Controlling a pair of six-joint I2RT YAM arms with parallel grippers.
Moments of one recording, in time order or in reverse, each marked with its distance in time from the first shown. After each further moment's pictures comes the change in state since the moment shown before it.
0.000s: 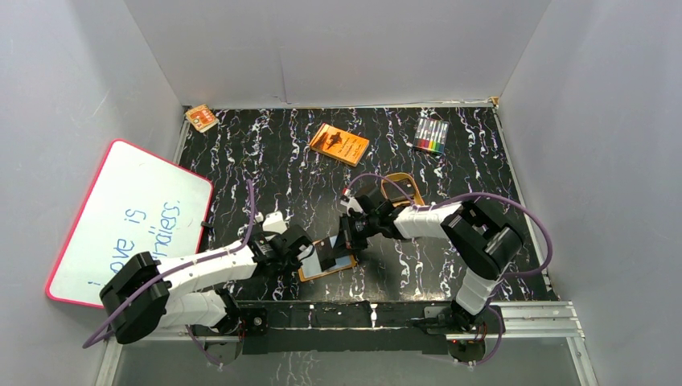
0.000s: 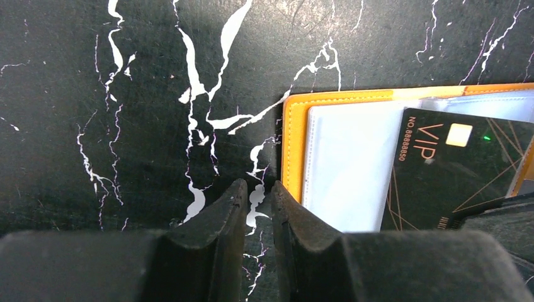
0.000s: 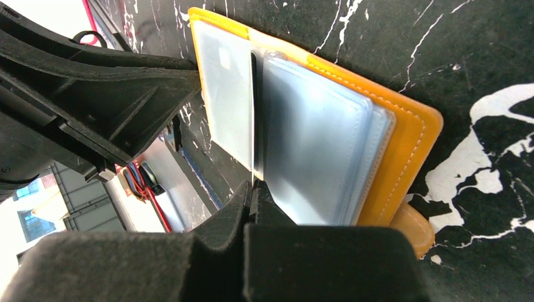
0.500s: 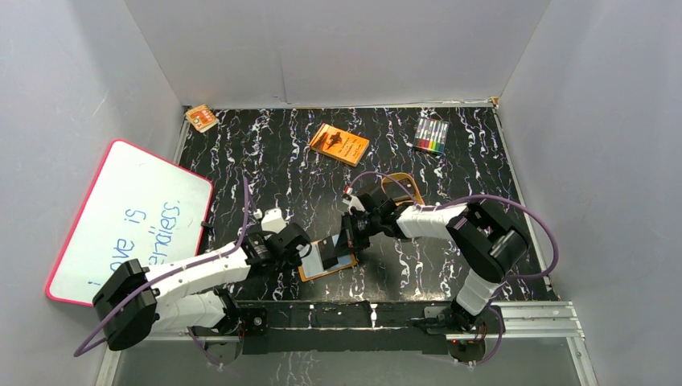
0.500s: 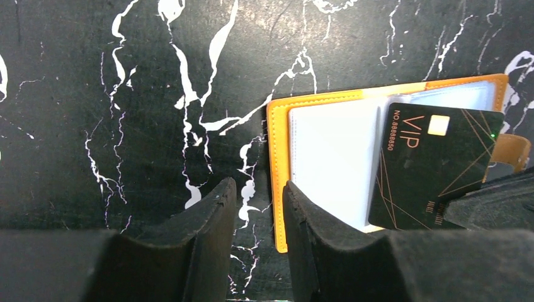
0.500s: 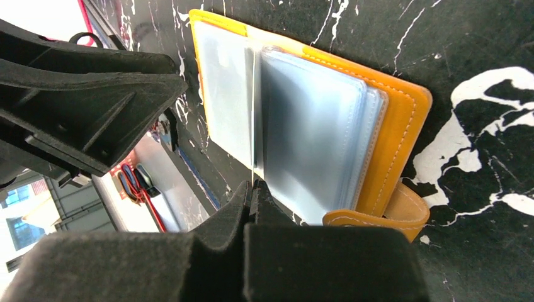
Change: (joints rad) left arm -0.007 -0.070 0.014 -0.013 -0.026 0.039; right arm -0.011 -0.030 0.000 -0.041 0.020 -0.021
